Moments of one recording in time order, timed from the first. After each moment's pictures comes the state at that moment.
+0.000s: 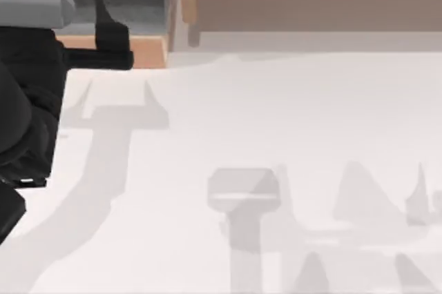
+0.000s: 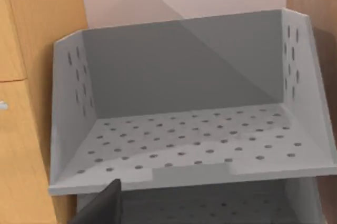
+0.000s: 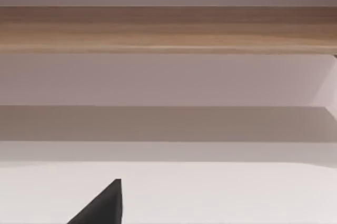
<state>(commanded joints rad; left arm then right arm) -0.50 1.18 0.47 0.82 -0.50 0.18 0.00 0.00 0.00 0.00 0.00 0.00</state>
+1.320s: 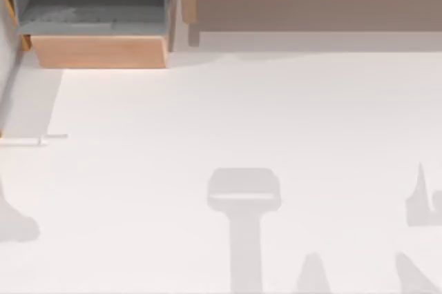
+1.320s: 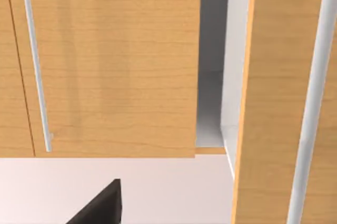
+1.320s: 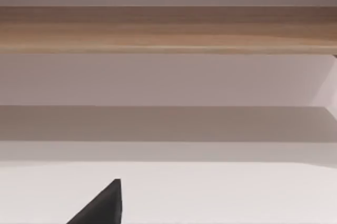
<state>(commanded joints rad) 0.72 1.99 0.44 1.54 0.76 1.59 0.00 0.00 0.00 0.00 0.00 0.00</state>
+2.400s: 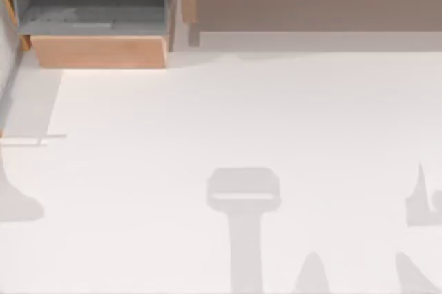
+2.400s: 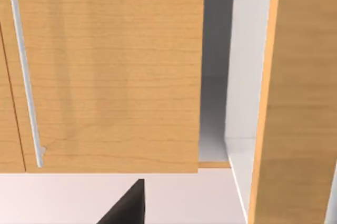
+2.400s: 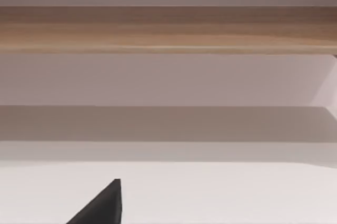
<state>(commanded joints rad) 0.66 2.02 0.52 1.49 0.70 1.59 0.00 0.00 0.00 0.00 0.00 0.00</state>
